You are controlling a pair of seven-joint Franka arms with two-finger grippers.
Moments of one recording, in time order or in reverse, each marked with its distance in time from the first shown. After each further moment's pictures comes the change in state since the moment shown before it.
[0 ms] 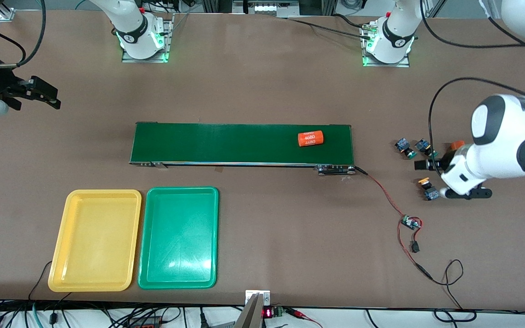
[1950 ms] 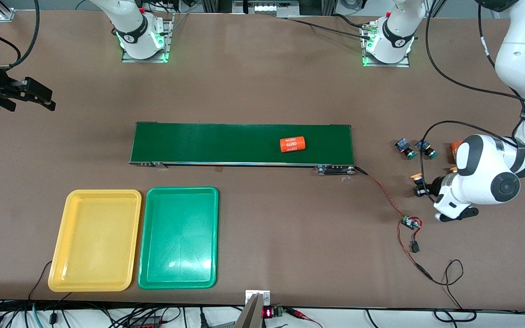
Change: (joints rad) left arm 0.116 0.234 -0.149 0.036 0.173 0.136 -0.153; right arm -0.008 0.011 -0.006 0.013 0.000 0.001 0.000
